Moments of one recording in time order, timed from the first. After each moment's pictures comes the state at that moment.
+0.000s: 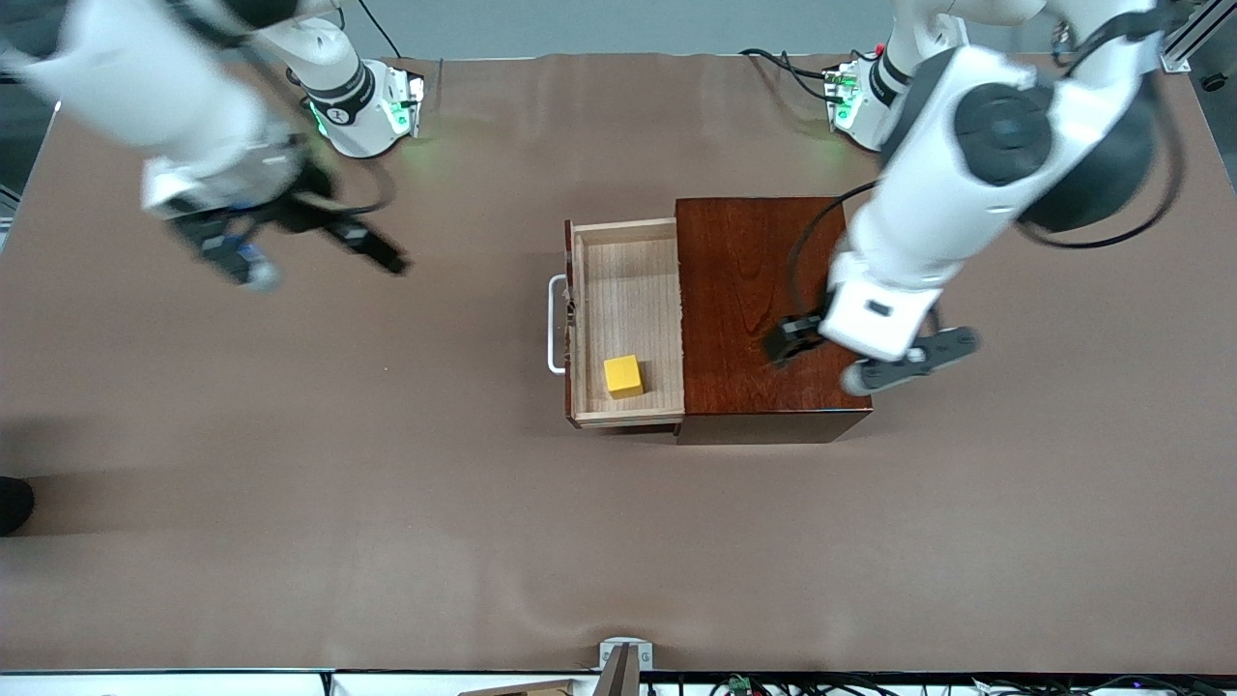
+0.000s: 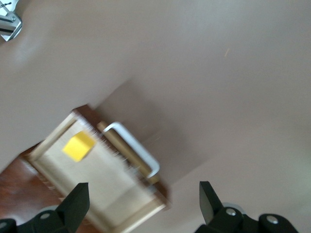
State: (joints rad) left arm -0.33 0.31 -0.09 -1.35 -0.03 1.73 -0.74; right arm 0.51 0.05 -0.04 -1.63 0.22 1.76 1.18
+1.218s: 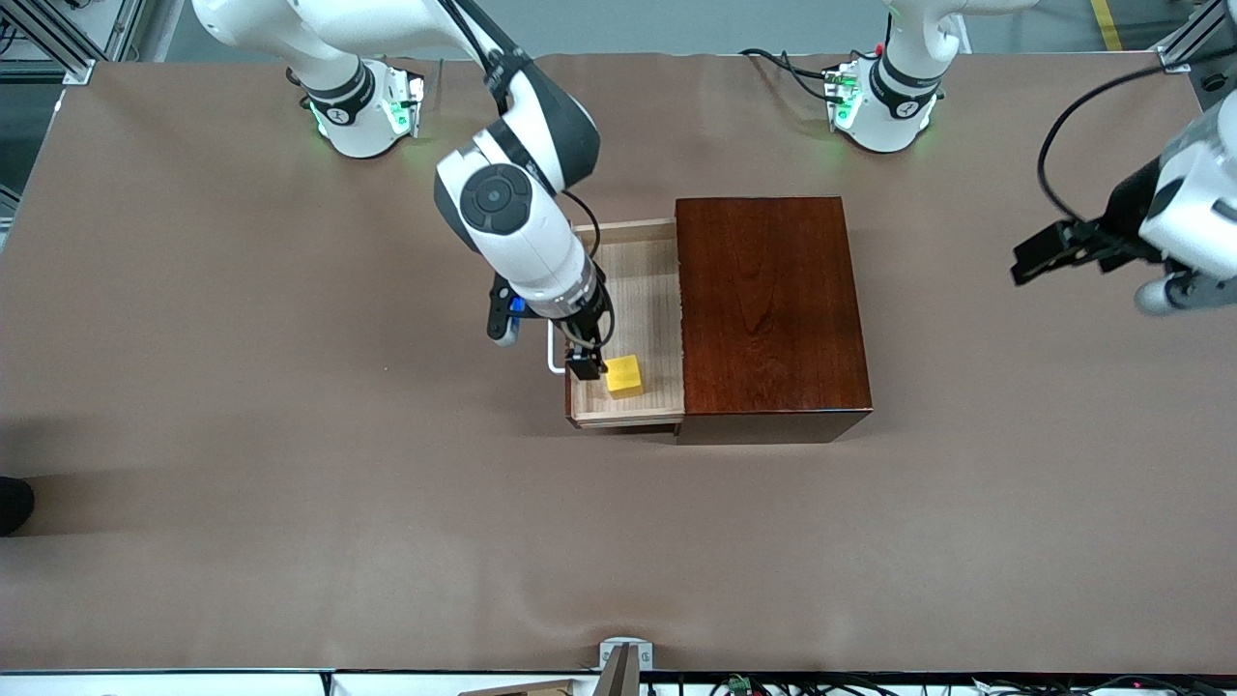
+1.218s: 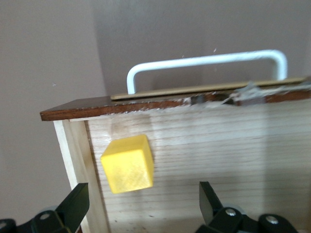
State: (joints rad) left arm -0.04 0.10 -0.09 -1.37 0.00 1.43 -0.27; right arm 0.73 0.55 -0.06 -1.47 0.23 2.20 2.22
